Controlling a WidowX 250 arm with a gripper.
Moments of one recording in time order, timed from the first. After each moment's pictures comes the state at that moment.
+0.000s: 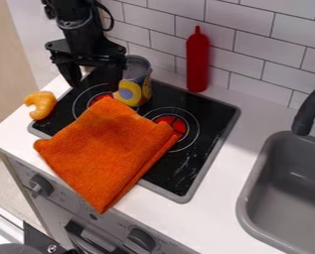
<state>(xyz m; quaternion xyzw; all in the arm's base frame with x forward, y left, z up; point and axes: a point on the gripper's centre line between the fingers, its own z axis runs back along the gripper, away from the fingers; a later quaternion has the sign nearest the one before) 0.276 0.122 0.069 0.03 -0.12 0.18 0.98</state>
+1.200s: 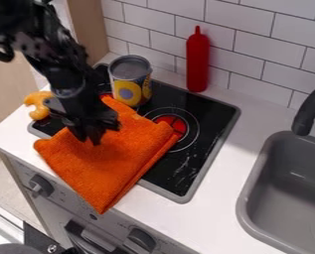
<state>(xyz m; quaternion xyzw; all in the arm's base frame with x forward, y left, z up) 0.235 0.099 0.008 0.02 -0.12 0.11 0.99</state>
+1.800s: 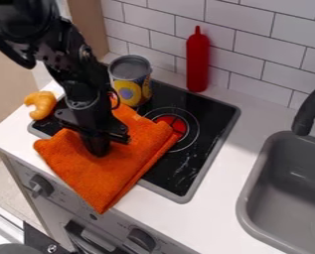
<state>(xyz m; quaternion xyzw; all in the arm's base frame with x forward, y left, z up) 0.236 0.084 -0.011 0.02 -0.07 0.10 0.99</state>
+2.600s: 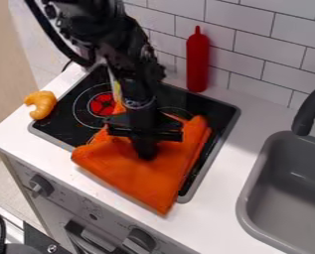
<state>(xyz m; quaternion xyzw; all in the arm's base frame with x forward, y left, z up) 0.261 0.017 -0.013 -0.01 -0.06 0.18 0.98</state>
